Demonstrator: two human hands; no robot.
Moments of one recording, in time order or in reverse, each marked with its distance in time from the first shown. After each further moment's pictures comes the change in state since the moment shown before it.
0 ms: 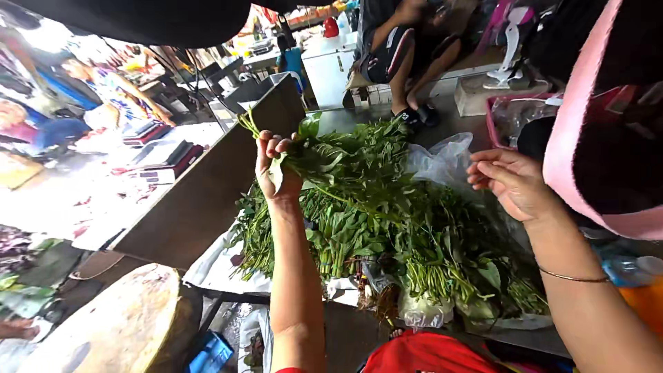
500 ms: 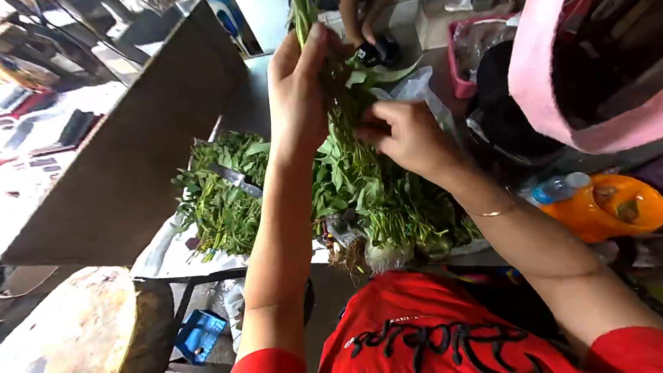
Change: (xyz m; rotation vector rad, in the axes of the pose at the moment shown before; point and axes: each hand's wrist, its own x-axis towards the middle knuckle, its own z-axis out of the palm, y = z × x) left_hand -0.011 -0.121 0.130 0.869 0.025 -0.289; right_hand -0.009 -0.041 0.090 -0.722 -0.226 -0.339
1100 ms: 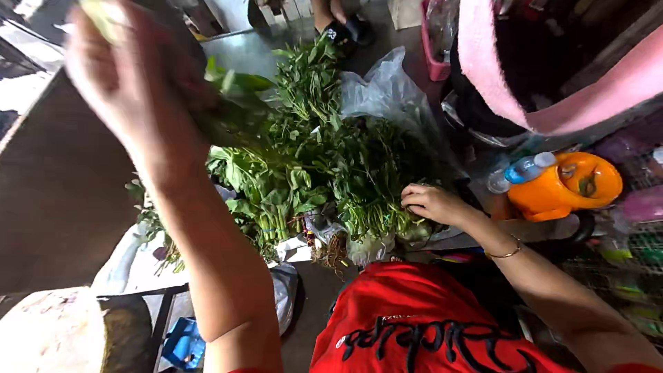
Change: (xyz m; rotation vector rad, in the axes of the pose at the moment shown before) left_hand -0.012 0.019 -0.079 0.364 0.022 0.161; right_hand -0.195 0.120 0.018 -0.034 -0.471 0.202
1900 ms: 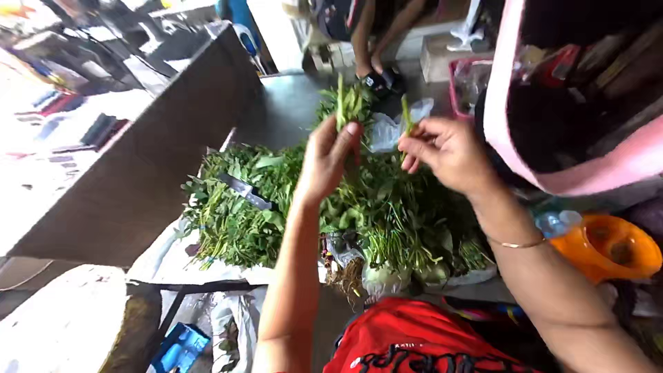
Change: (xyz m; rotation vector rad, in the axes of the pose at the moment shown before) left_hand -0.036 -0.013 0.071 -0.096 -0.254 -0.047; right_hand 0.111 -0.123 -0.128 0.472 0.489 -0.178
